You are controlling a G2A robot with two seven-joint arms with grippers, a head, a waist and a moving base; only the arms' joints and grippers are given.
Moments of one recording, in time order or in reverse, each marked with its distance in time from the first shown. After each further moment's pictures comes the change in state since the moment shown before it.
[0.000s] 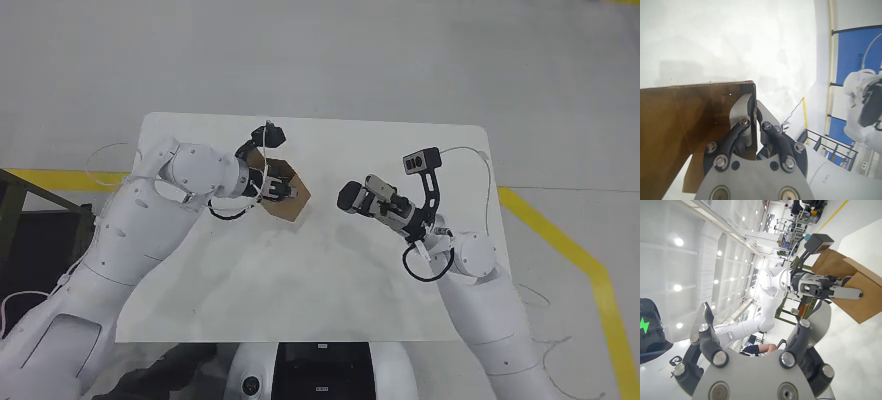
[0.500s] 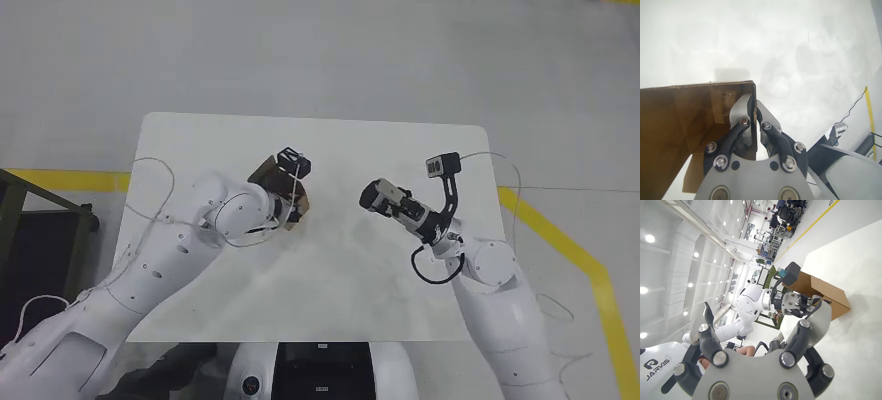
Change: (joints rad) left arm 0.080 -0.005 0.133 -0.159 0.405 -0.013 0.078; right arm -0.061 0.028 0.076 -0.058 -0.170 0.000 -0.069
